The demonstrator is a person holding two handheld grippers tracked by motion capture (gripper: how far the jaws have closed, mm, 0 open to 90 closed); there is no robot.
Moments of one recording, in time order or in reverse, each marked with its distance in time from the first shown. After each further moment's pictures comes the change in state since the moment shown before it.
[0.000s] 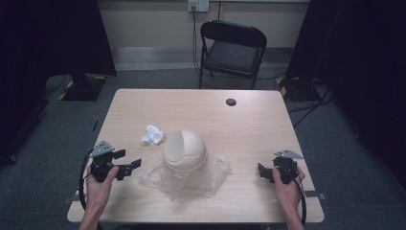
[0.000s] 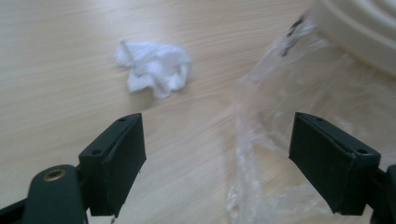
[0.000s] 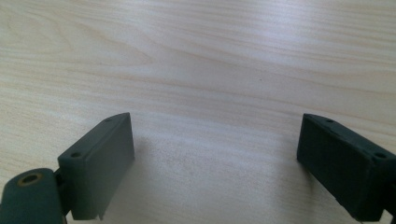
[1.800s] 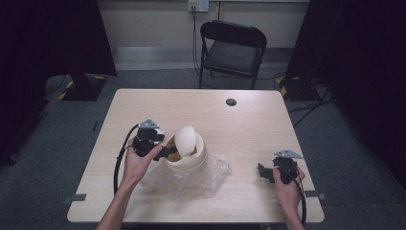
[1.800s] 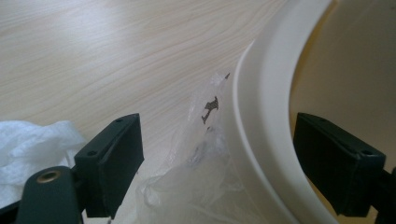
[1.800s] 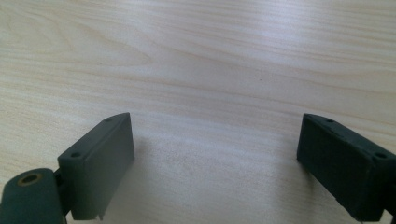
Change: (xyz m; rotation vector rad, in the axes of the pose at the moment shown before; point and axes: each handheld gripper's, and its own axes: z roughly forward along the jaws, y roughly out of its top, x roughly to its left) left arm -0.048 0.074 0.089 0.142 -0.177 0.077; right arm 0.000 0.000 0.000 0.000 0.001 -0.001
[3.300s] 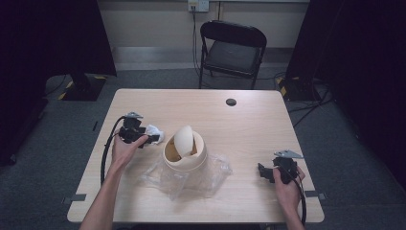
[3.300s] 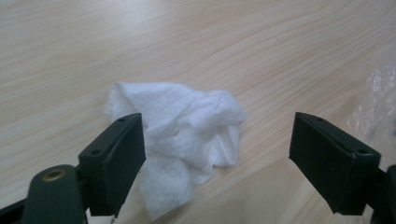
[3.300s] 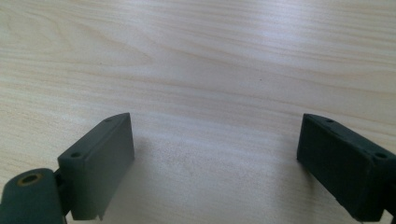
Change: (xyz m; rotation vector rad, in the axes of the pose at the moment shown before) left arm 0.103 -0.017 0.020 0.076 0.127 -0.099; right arm 0.000 0.000 0.000 0.000 0.000 0.000
